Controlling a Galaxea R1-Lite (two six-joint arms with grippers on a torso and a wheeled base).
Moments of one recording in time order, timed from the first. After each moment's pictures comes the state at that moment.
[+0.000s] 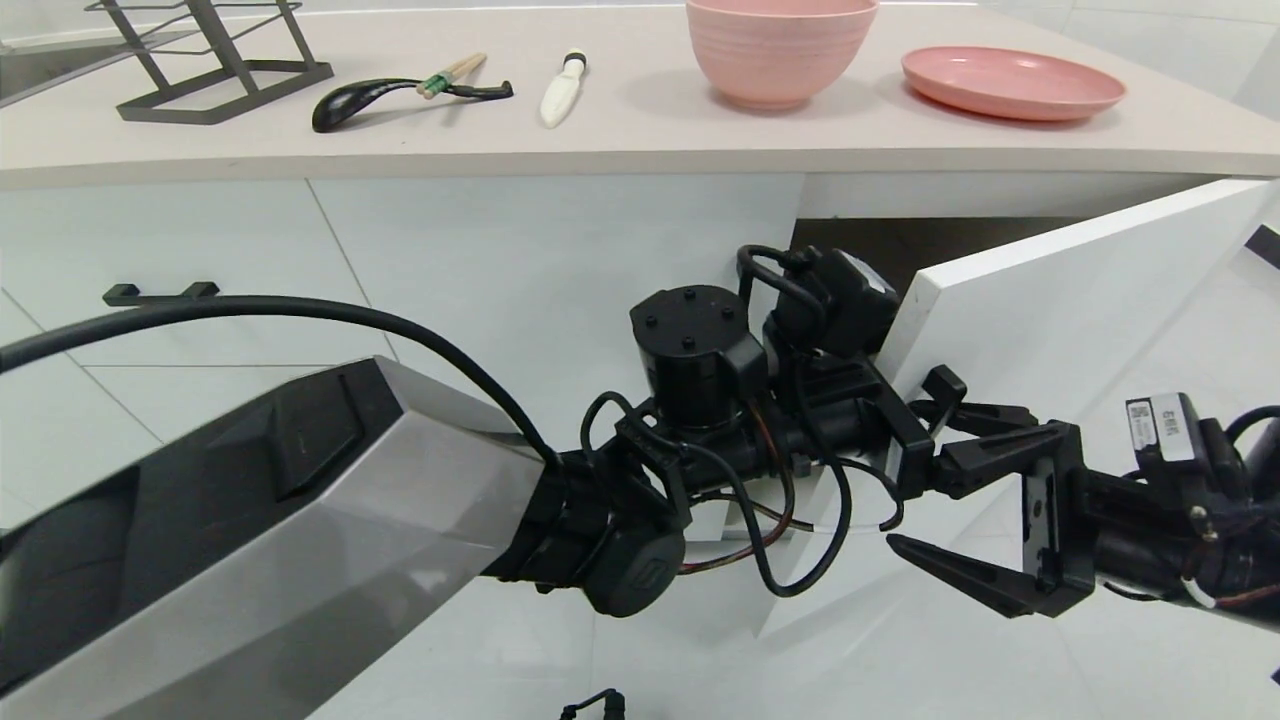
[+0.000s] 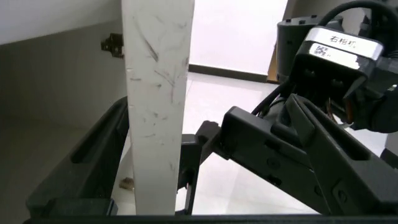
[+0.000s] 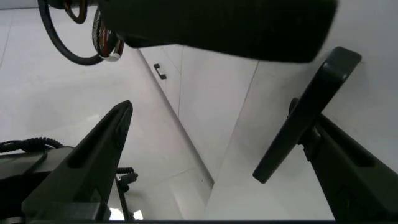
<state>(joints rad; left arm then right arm) -0.93 2.26 -1.41 -1.12 -0.56 -0.01 0.20 1.69 -0.20 -1.43 0.89 -0.32</state>
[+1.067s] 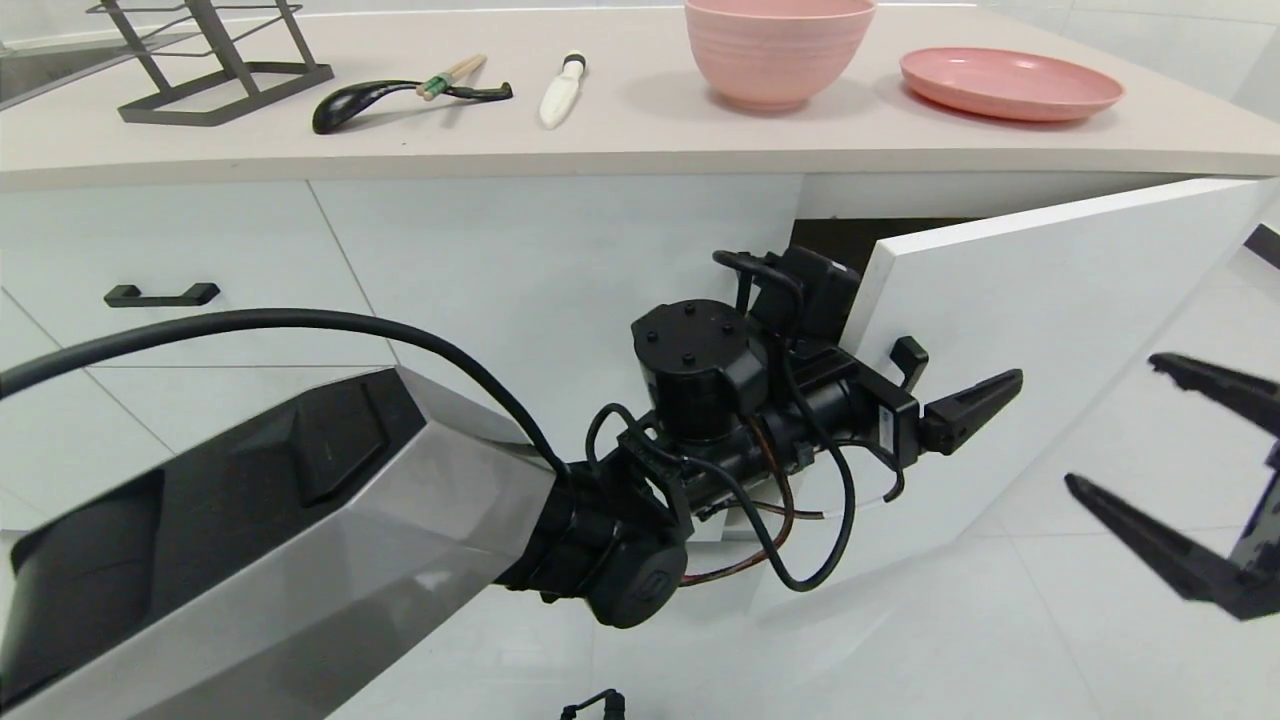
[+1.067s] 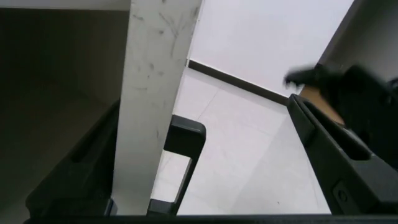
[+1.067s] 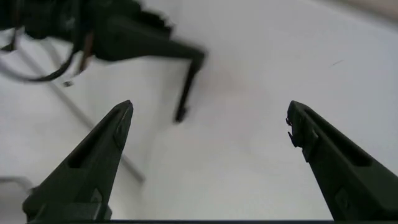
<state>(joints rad) -0.94 2.27 -1.39 -1.17 -0.34 -0.14 -0.03 1.26 -0.08 -1.39 0.70 -0.31</state>
